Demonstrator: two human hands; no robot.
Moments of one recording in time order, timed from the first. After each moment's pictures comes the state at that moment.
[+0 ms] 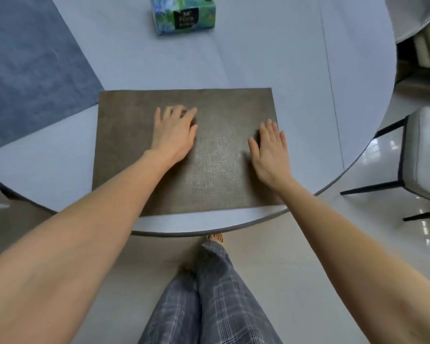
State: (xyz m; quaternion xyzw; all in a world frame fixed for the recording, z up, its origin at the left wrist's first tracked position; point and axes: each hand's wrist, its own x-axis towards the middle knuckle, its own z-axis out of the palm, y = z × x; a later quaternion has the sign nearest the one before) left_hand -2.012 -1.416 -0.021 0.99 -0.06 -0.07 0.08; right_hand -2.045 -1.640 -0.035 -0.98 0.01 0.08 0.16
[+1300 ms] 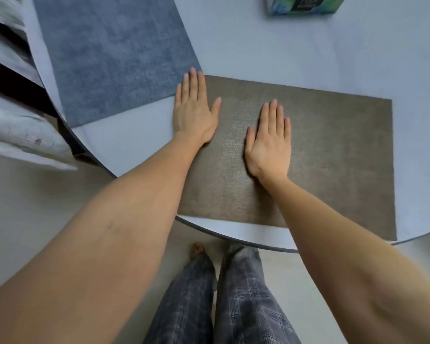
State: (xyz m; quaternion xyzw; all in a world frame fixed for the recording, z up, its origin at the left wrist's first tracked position) left_hand -1.982 -1.258 -0.073 0.99 0.11 -0.07 0.10; right_hand -2.015 -1.428 -0.076 -0.99 -0.07 0.03 0.10
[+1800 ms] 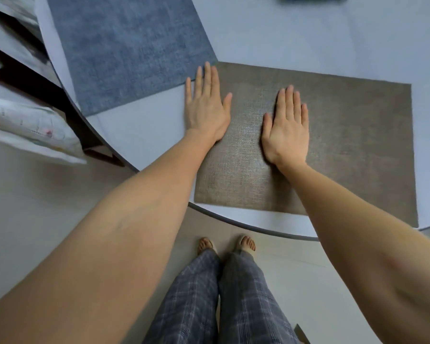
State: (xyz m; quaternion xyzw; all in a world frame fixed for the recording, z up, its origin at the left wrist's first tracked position) left_hand -2.007 -1.256 -0.069 0.99 0.09 -0.06 0.09; right_hand -2.016 -1.427 -0.076 -0.99 -0.06 0.01 0.10
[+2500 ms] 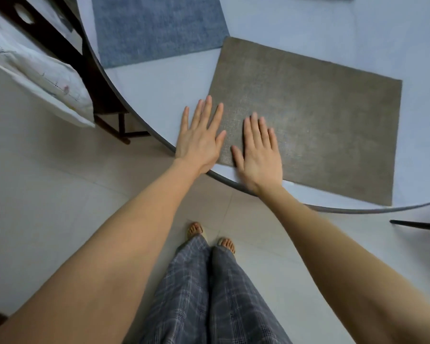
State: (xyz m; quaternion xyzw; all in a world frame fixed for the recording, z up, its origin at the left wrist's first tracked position) left_hand -2.155 -1.279 -0.066 0.99 0.06 -0.10 0.03; right_hand -2.135 -1.438 -0.073 -0.96 -0.23 0.07 0.10
